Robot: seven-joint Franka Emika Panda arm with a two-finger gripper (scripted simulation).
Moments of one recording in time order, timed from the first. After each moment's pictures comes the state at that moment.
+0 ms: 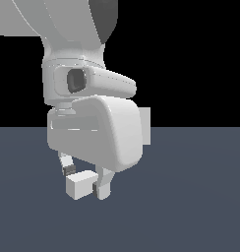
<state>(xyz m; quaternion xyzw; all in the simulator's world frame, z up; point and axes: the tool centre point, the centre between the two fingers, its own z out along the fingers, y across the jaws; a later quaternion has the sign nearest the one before) -0.107 0.057 0.020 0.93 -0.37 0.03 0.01</state>
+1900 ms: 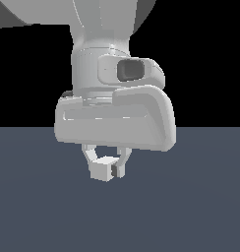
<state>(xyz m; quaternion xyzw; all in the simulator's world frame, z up) -0.102 0.022 0.035 0.97 -0.25 0.03 0.01</state>
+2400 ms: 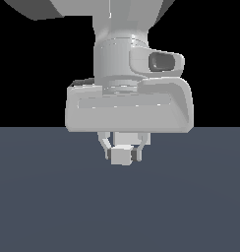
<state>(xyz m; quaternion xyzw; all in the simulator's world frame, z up) -0.090 -0.005 0.053 0.99 -0.14 0.03 0.01</state>
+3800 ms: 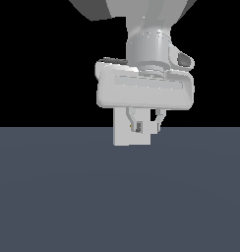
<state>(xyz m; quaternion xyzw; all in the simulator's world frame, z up) -0.040 -0.053 0.098 0.99 0.12 0.03 0.00</state>
